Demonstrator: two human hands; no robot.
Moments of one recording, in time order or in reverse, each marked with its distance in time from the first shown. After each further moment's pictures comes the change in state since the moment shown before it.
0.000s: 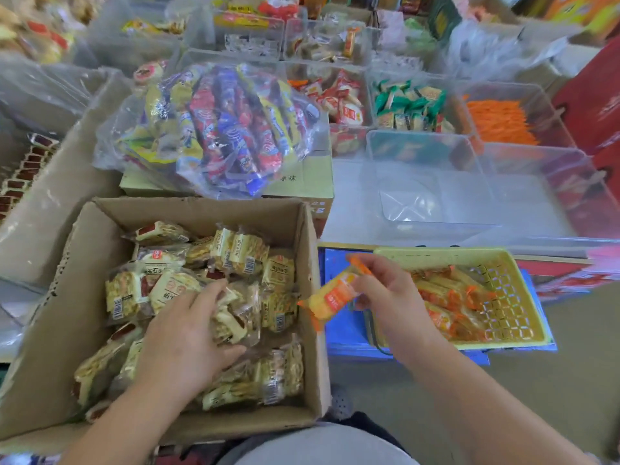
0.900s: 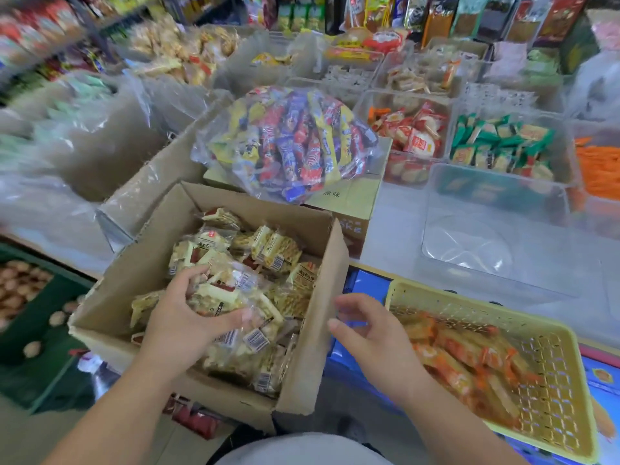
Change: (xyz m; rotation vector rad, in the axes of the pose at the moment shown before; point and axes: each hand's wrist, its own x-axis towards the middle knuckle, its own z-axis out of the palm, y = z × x) left_hand -0.050 0.059 -0.010 -0.961 0.262 -0.490; right_hand 0.008 0.011 -0.054 -0.357 -0.474 -0.150
